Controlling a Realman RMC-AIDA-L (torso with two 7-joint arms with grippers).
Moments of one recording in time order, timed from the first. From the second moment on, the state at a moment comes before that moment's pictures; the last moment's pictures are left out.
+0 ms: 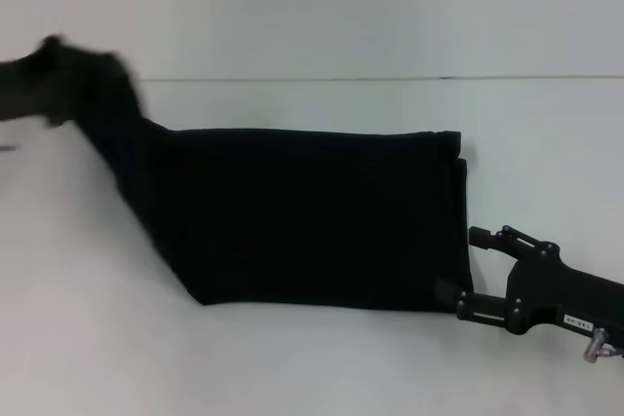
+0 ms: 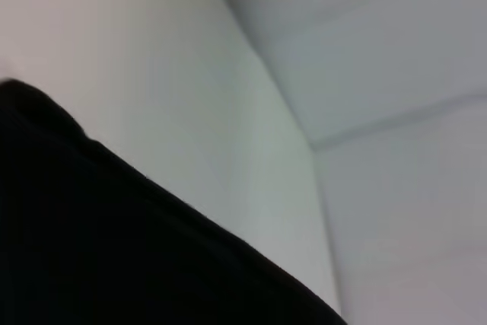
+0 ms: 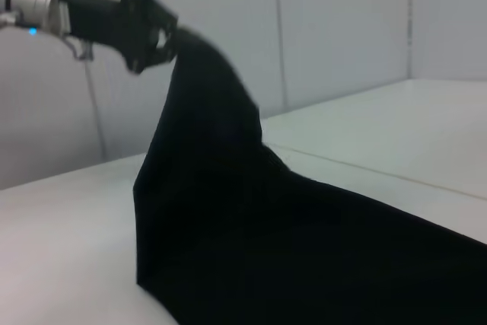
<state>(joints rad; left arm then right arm) -0.70 -1.88 0.31 0.58 2.17 1.49 -2.53 0.47 2.09 -0.49 -0.34 -1.99 -1.41 0.89</state>
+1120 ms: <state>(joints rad) -0.89 -2.16 0.60 0.33 2.08 1.35 -2.31 0.52 2.10 -0.44 -0.25 -1.92 -1.25 0.89</state>
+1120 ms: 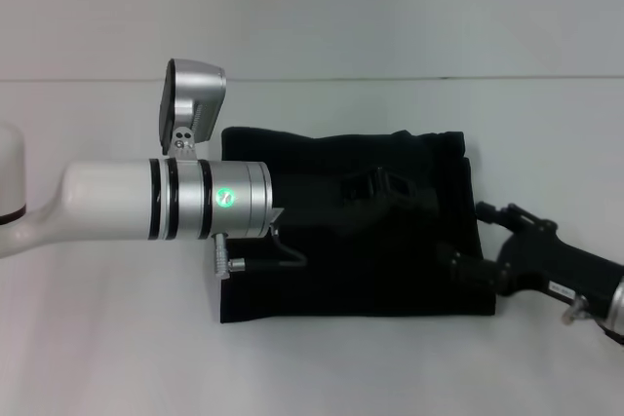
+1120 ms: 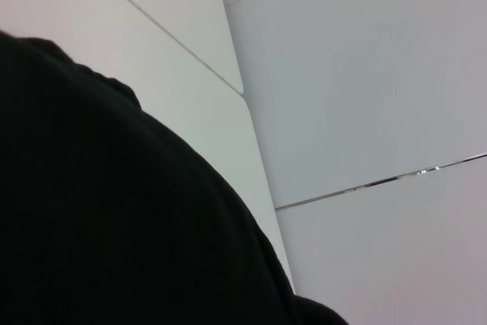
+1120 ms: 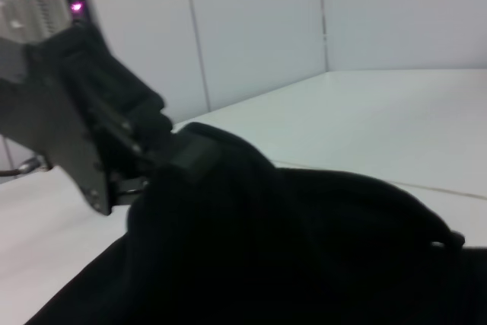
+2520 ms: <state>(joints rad) -0.91 -2.17 0.65 0.30 2.08 1.40 -2.23 0.76 2.10 -0.44 -0.12 -1.65 -0.91 0.84</state>
